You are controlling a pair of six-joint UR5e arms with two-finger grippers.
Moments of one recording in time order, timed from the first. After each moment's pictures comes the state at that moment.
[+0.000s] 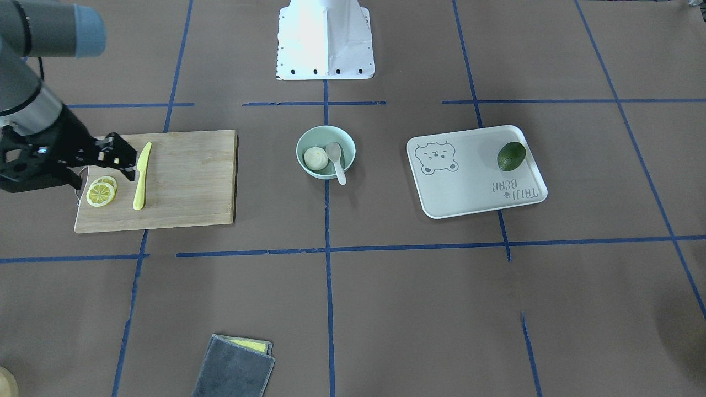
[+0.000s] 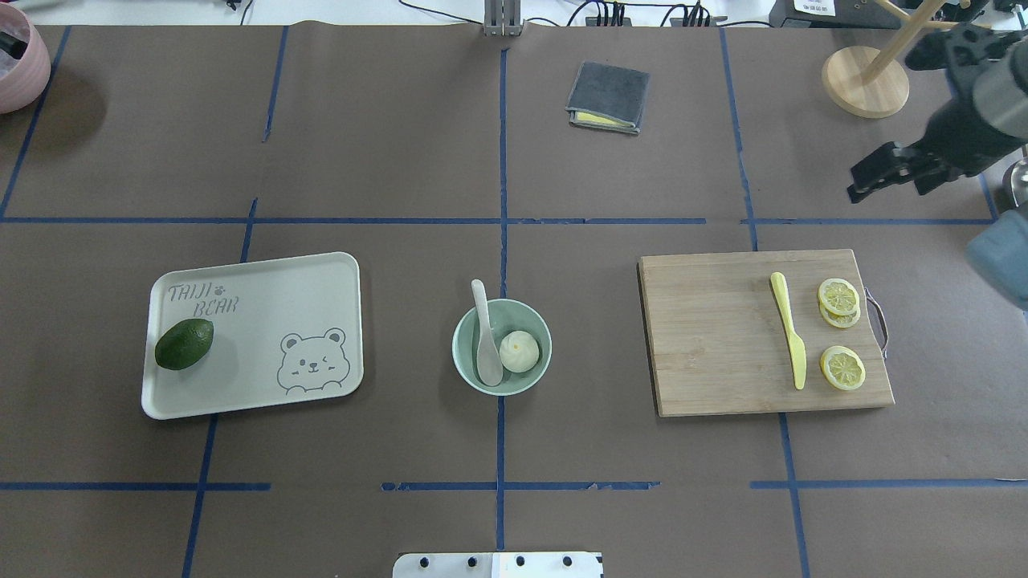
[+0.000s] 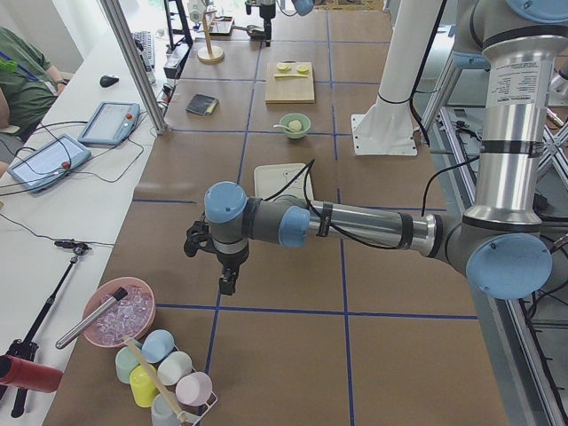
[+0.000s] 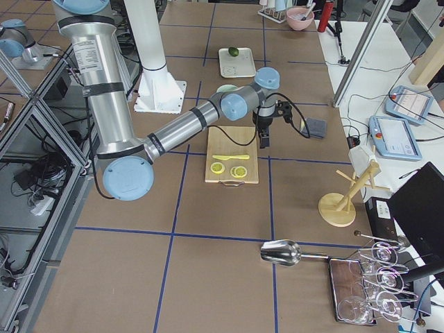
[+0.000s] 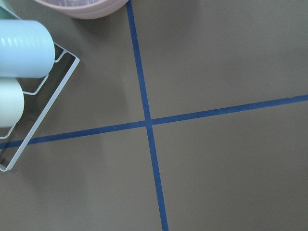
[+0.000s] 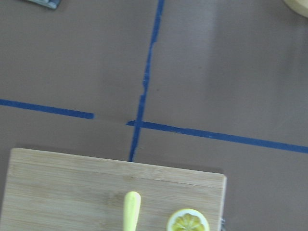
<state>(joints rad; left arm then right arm) -1.52 -1.58 -1.65 -1.61 -2.35 0.00 1.18 -1.40 1.87 -1.59 2.29 0.42</state>
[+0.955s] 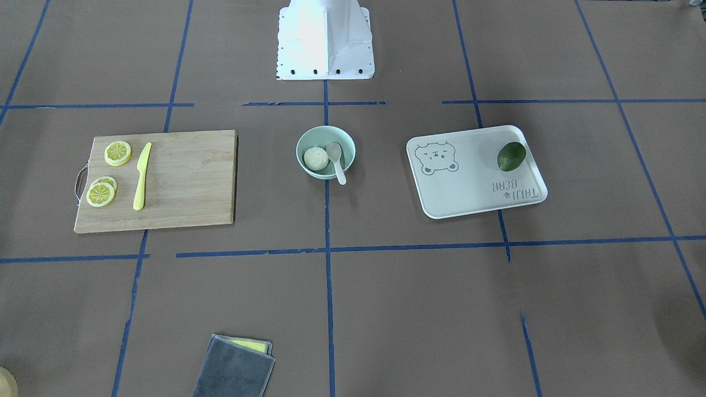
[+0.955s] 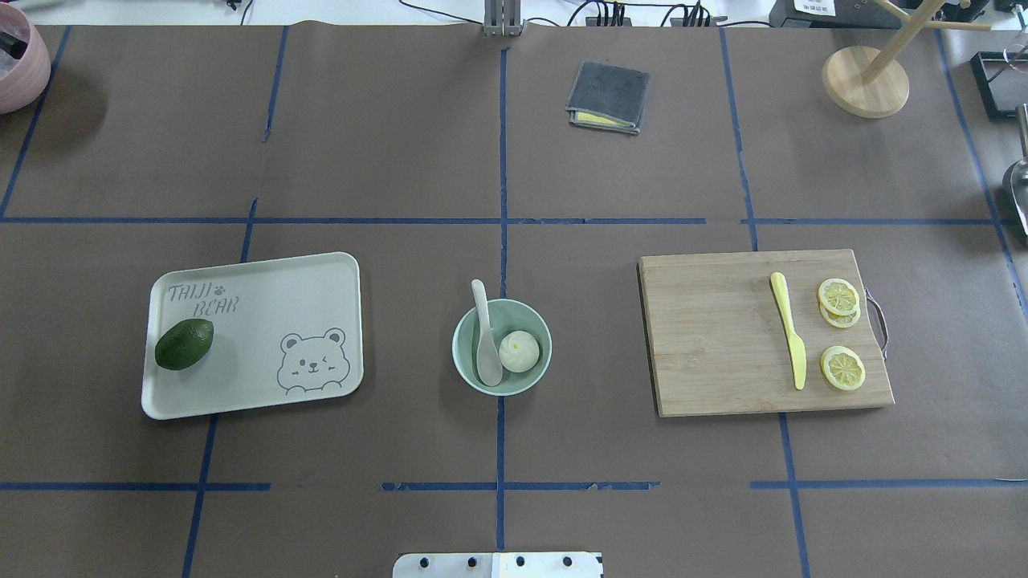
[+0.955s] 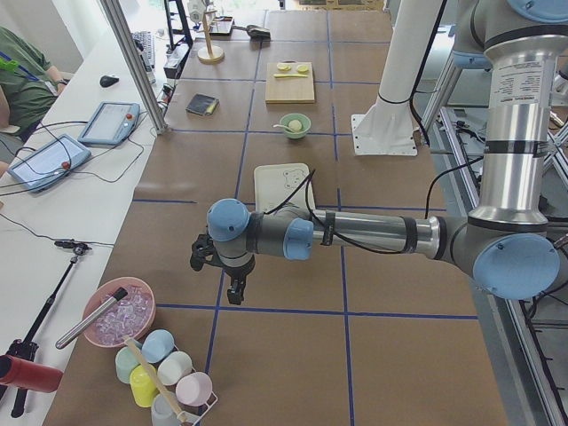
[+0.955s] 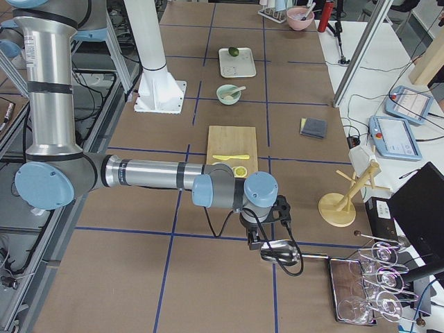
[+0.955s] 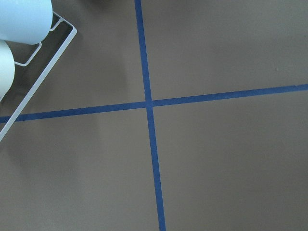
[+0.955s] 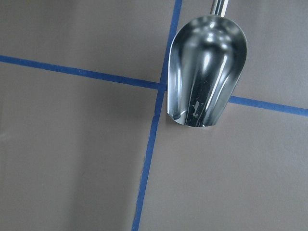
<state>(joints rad) -1.52 -1.56 -1.63 -1.62 -2.38 0.00 1.61 -1.59 1.56 -1.59 2.39 -0.22</state>
